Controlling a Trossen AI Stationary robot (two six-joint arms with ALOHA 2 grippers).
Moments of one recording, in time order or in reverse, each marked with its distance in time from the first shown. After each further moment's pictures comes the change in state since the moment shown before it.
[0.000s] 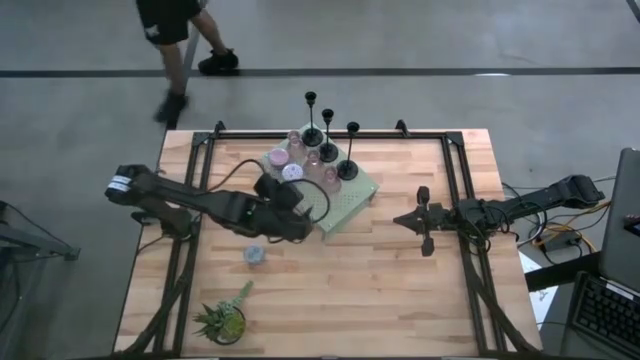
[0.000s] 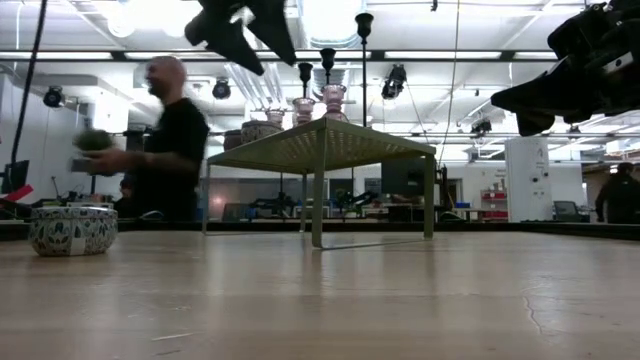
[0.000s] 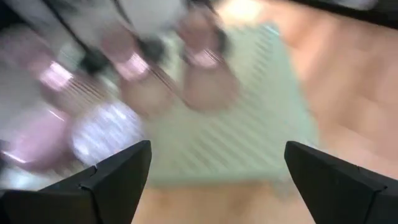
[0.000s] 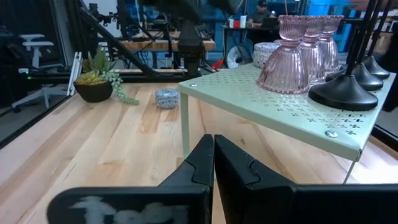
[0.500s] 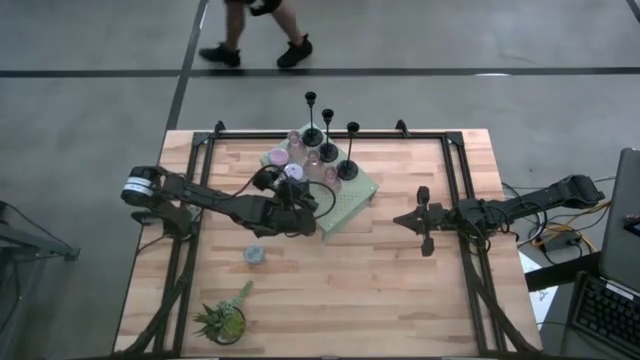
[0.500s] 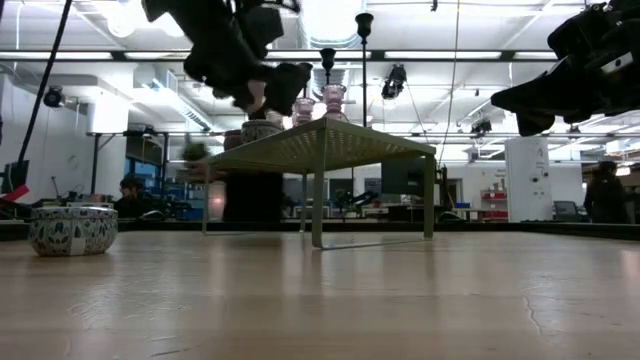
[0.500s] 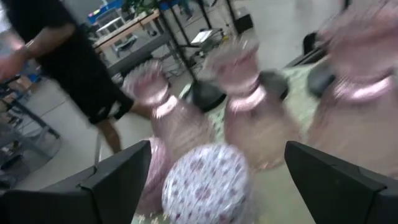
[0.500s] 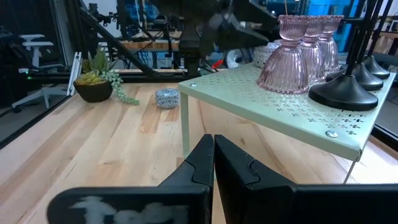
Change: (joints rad) left arm 0.094 0.129 -0.184 0.286 -0.470 0.066; right arm 0.000 0.000 0.000 0.000 0.000 0.001
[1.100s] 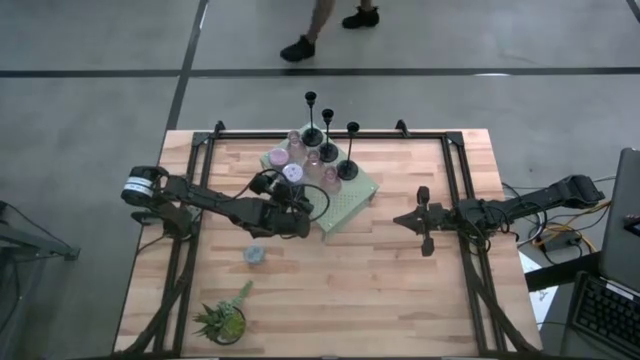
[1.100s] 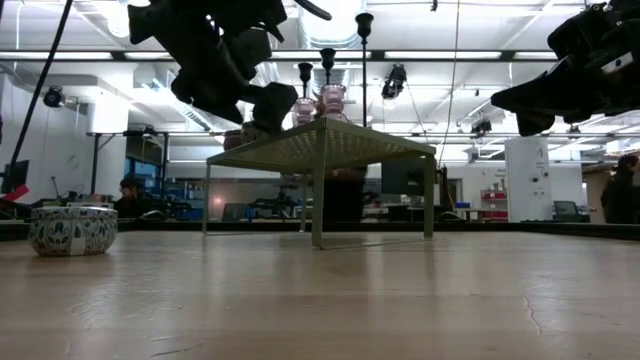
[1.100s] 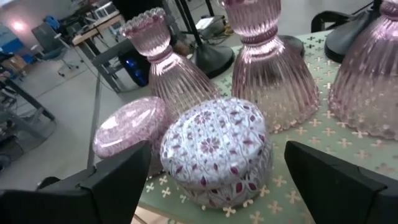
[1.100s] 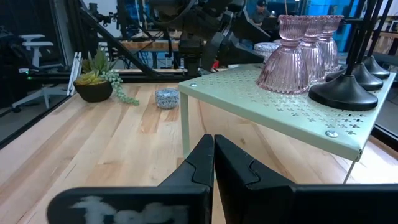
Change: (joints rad) left arm 0.009 0.000 -0.094 -0.002 0.034 -0.135; right arm 0.000 0.000 0.000 0.000 0.000 0.000
